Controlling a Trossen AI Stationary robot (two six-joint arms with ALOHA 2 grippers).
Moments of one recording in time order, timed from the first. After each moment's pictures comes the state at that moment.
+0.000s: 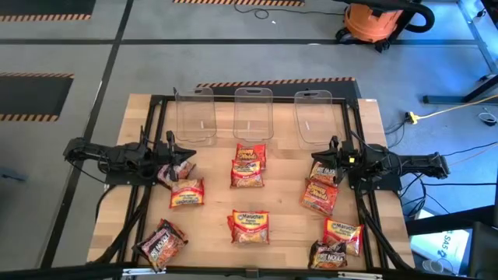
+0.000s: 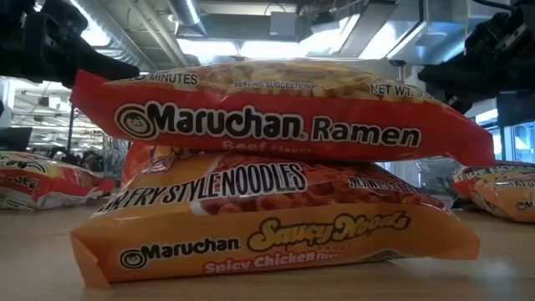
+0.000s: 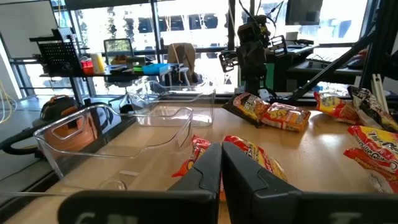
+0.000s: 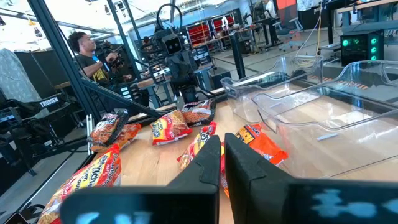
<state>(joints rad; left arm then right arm) -0.18 0.00 0.03 0.01 -0.41 0.04 0.03 0.01 0.01 0.04 0.11 0.28</state>
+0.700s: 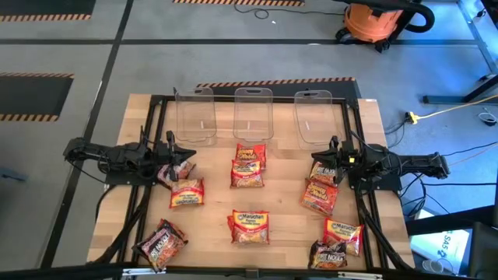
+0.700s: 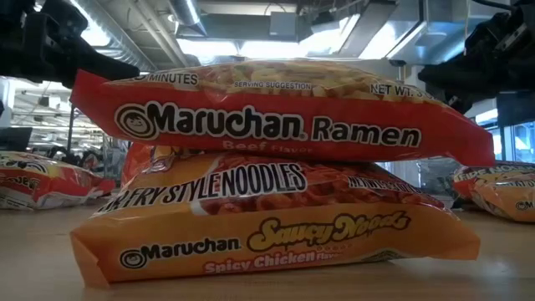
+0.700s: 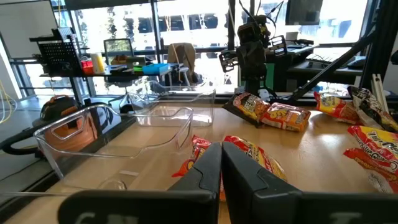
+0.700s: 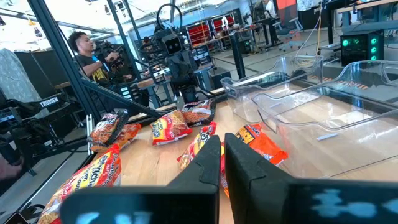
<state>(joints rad) -0.18 0.00 0.03 0.01 -0.41 0.04 0.03 0.01 0.01 0.04 0.11 0.28</state>
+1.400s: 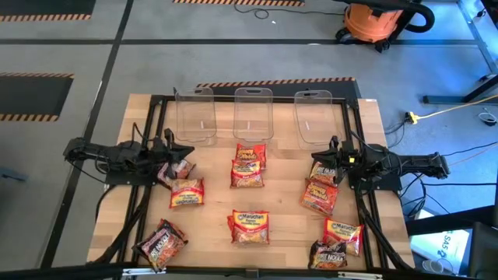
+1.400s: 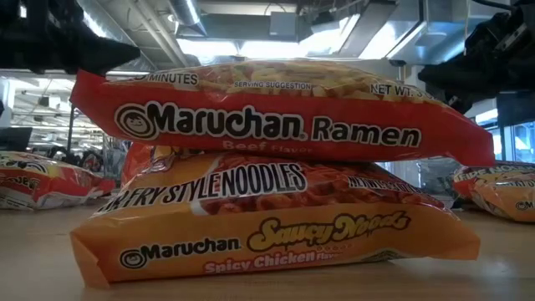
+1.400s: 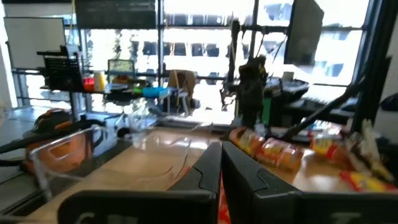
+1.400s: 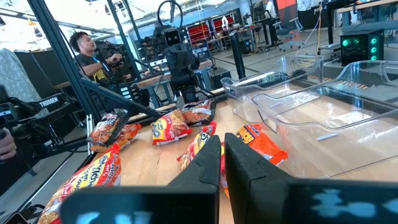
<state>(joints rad) -0.17 0.00 0.03 0.16 -0.41 -0.01 0.03 0.01 0.01 0.04 0.11 0.28</state>
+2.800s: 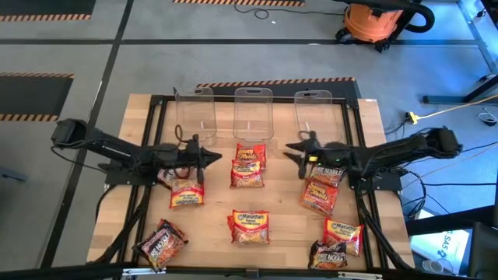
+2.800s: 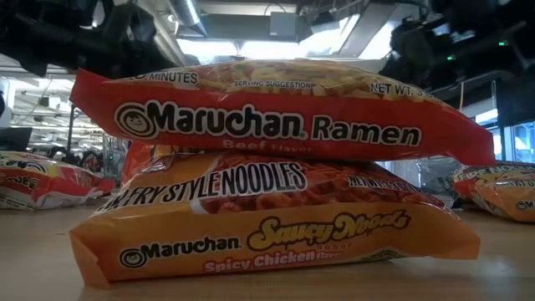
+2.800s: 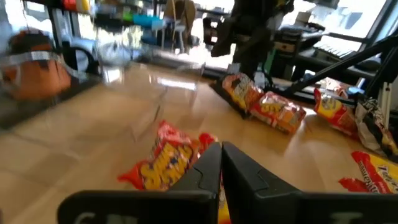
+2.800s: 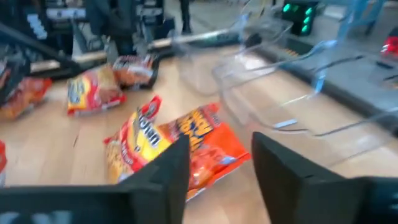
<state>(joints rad) -0.09 1.03 0.22 0.67 -0.32 -0.24 0.03 1.12 0.32 0.53 0.30 0.17</state>
